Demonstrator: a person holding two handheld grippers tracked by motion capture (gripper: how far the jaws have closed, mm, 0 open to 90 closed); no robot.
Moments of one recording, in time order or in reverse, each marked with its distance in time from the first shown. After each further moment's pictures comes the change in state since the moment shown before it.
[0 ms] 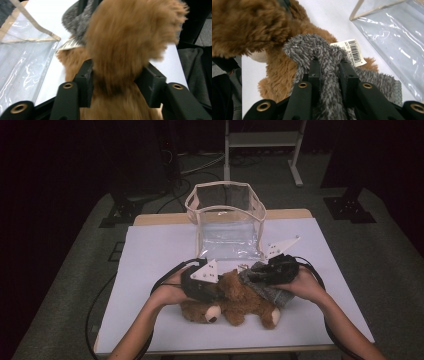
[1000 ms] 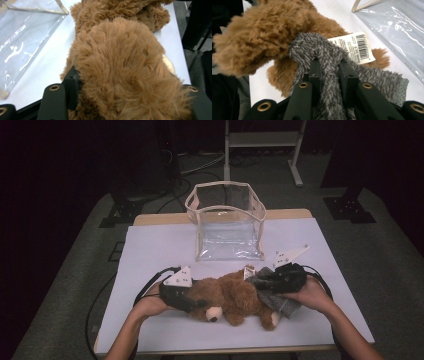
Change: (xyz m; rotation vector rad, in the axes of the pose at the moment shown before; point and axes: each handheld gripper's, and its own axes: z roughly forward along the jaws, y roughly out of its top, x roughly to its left) left arm -0.005 -0.067 -0.014 -0.062 0.036 -0.159; right arm 0.013 -0.022 -0.010 -0.006 -0.009 0.024
